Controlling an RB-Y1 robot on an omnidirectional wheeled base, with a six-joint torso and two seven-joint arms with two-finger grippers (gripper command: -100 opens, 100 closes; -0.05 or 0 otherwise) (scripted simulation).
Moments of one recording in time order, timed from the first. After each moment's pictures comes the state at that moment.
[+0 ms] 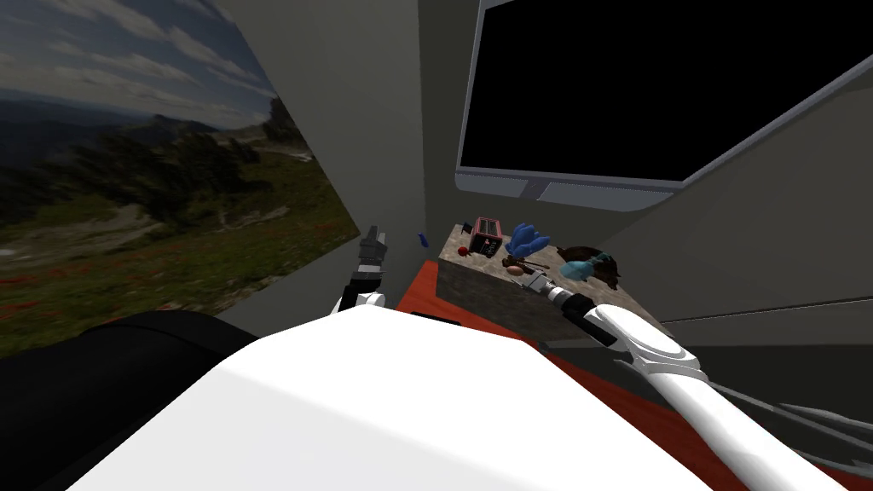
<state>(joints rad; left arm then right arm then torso) 0.55 0.01 -0.03 -2.25 0.07 -0.38 -0.10 0.19 -1.02 0.01 -1.49 0.95 -0.52 0.59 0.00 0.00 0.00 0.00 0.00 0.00</state>
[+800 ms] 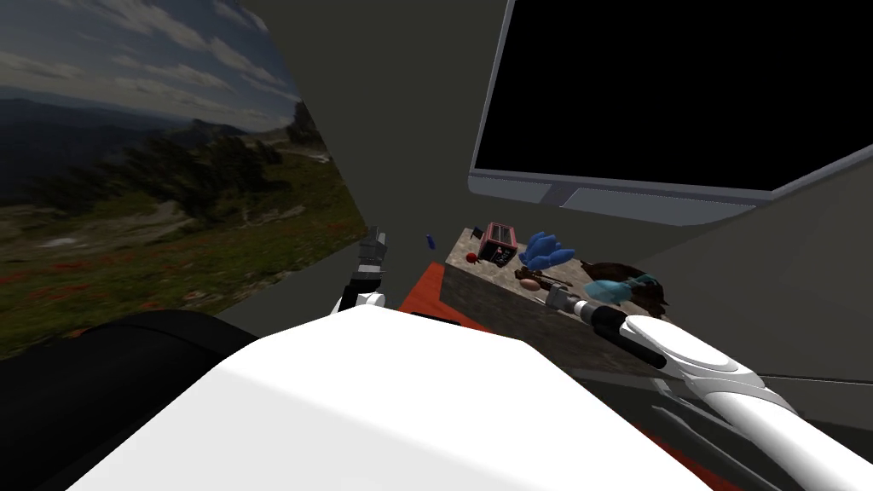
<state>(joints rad) 0.55 0.01 -0.03 -2.26 0.07 -0.38 -0.10 0.21 -1.17 0.05 -1.29 1.04 -0.57 0.77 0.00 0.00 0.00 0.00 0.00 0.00</state>
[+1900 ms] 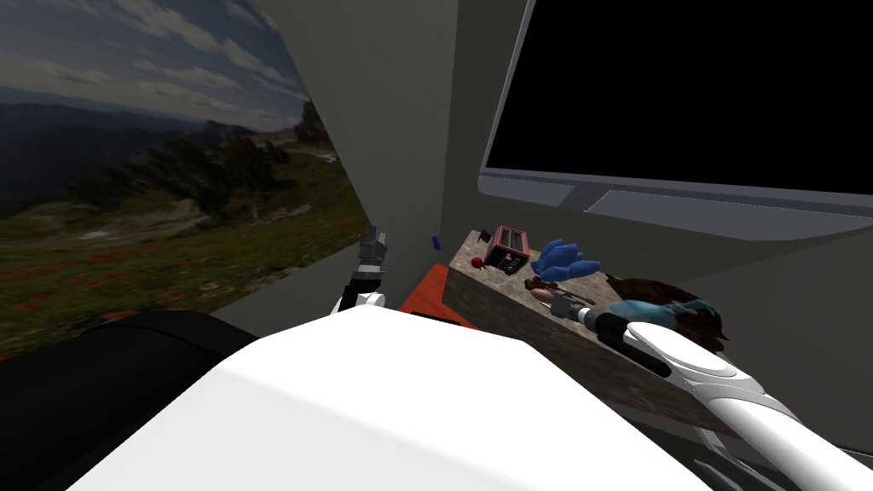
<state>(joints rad) 0.55 0.01 -0.03 -2.25 0.07 -0.38 -0.10 0.21 -1.17 0.08 -1.21 1.07 -0.56 0.82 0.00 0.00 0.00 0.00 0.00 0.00</state>
